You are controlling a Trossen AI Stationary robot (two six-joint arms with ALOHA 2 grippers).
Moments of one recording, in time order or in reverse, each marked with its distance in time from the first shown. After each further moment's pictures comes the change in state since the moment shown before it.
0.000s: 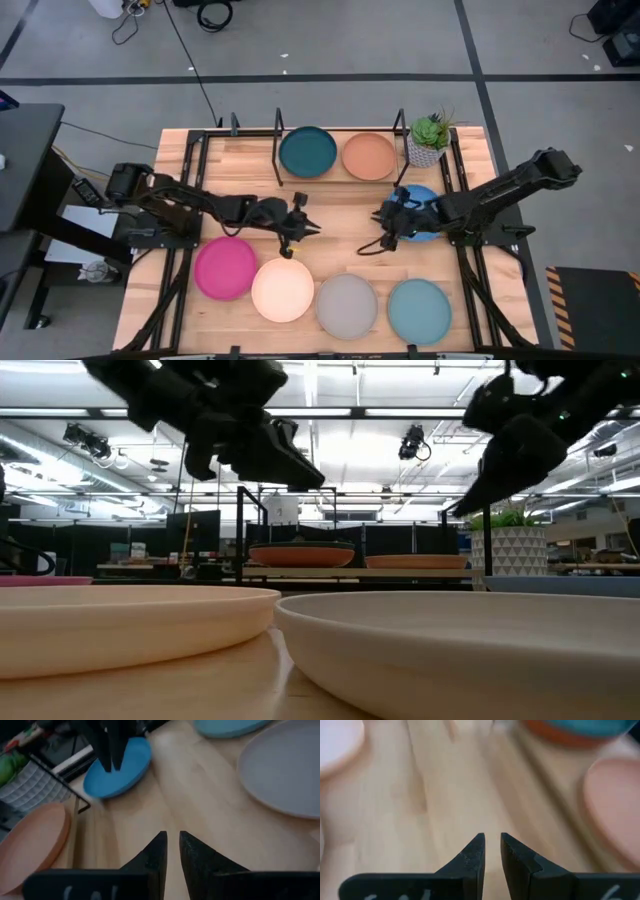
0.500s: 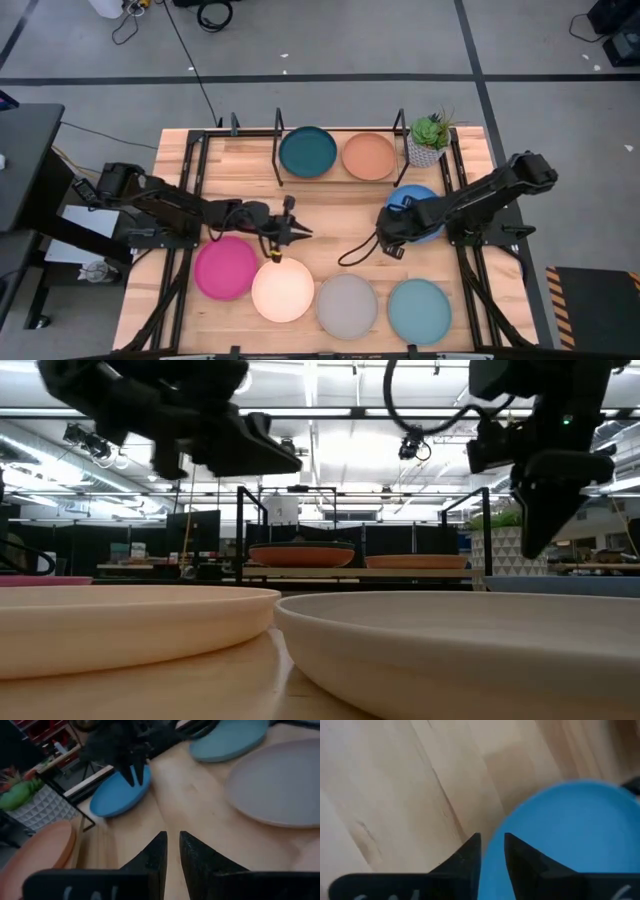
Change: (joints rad) left arm -0.034 -0.083 -0.175 0.223 0.000 0.007; right arm 0.013 0.270 0.276 -0.642 -0.223 0.344
